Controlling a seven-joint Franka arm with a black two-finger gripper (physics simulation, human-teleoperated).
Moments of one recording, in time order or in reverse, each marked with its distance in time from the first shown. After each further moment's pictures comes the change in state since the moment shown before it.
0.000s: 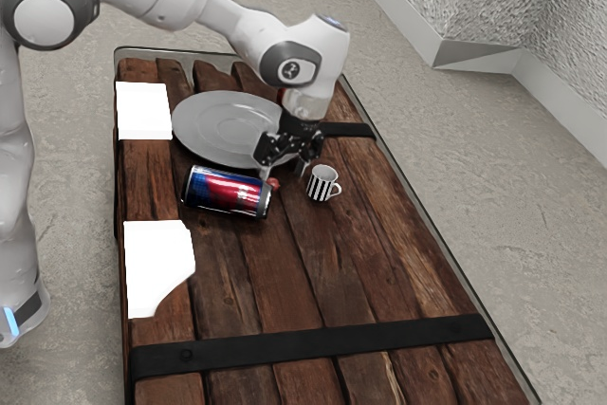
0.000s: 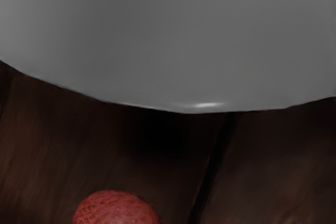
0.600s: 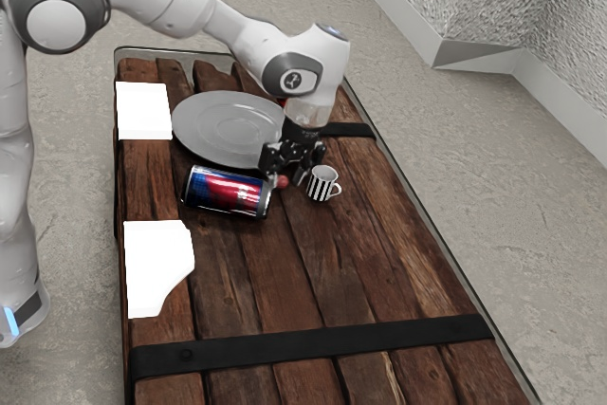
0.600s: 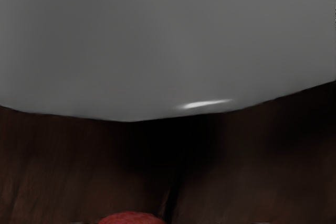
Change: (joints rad) arm 0.004 0.042 0.000 -0.004 -0.011 0.060 0.067
